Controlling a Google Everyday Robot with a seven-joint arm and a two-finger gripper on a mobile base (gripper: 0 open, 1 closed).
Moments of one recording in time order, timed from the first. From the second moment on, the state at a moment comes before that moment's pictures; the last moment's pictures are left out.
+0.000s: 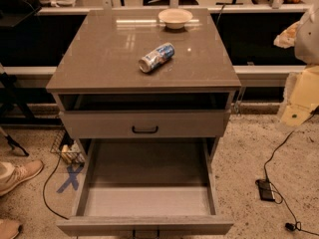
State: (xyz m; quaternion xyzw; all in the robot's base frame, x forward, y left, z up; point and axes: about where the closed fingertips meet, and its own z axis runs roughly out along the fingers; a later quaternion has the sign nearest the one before) arm 0.438 -0.216 0.979 -0.60 0.78 -0.04 0.16
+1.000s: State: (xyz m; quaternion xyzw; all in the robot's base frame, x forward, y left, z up) arm 0.541 -0.155 0.970 -0.67 0.71 0.02 0.23
